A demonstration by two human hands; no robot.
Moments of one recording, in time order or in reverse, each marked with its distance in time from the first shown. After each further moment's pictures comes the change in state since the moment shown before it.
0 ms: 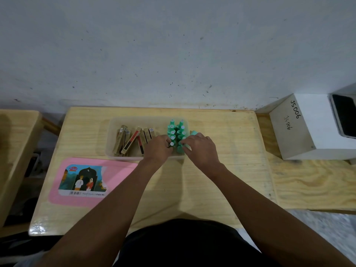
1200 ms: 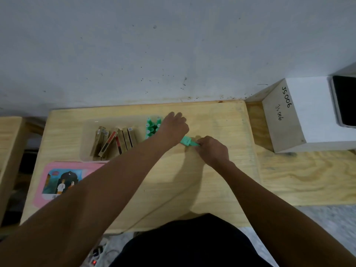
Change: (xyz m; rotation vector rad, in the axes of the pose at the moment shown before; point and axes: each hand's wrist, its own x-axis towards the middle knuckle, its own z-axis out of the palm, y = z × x) left_hand 0.055 0.123 0.045 1.193 -0.258 0.604; right_hand -0.016 0.119 0.004 0.209 -0.244 0.404
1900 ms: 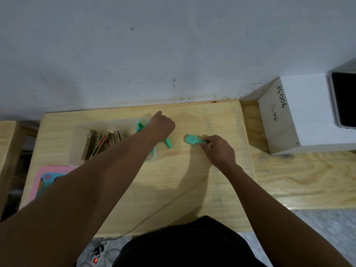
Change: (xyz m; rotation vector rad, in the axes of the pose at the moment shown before) left_hand 0.042 -0.016 0.018 0.047 -0.272 -0.015; right_hand 0.003 0.040 -0.022 0.190 0.083 0.067
